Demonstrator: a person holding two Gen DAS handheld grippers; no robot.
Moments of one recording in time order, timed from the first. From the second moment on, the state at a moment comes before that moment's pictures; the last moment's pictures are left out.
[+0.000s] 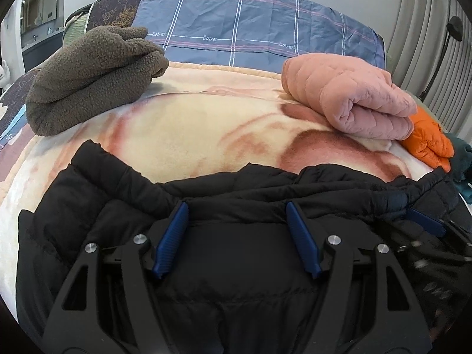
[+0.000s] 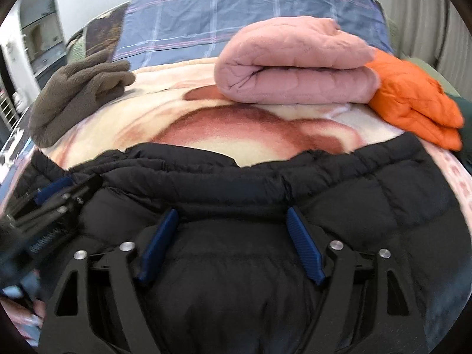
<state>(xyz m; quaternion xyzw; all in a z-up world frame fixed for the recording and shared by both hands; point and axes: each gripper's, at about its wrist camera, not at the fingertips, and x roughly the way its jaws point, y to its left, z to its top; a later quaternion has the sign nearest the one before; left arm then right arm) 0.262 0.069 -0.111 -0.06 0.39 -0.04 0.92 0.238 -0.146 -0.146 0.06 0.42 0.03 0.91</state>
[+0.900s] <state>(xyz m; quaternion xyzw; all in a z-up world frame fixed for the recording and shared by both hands) 0.256 0.076 -0.107 -0.06 0.39 -0.04 0.92 0.199 -0.110 -0.150 0.00 0.41 0.03 0.91</state>
